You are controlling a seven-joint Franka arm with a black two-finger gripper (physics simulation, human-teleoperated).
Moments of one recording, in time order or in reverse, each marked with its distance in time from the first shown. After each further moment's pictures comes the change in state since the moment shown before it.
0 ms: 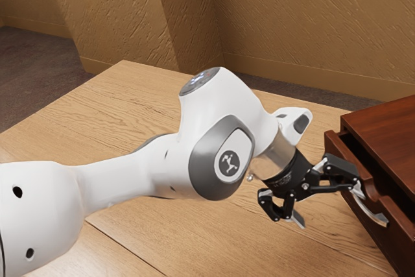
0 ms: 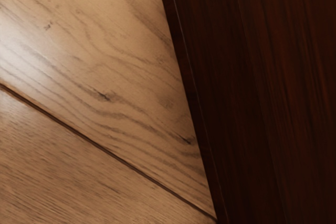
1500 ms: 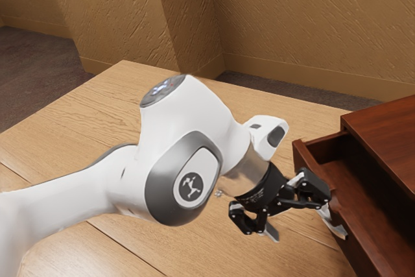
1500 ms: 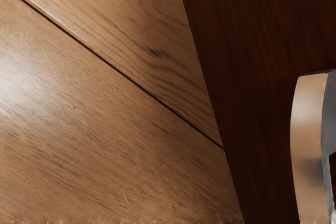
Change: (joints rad) arm -0.763 -0.096 0.752 -0.182 -0.002 -0.028 -0.003
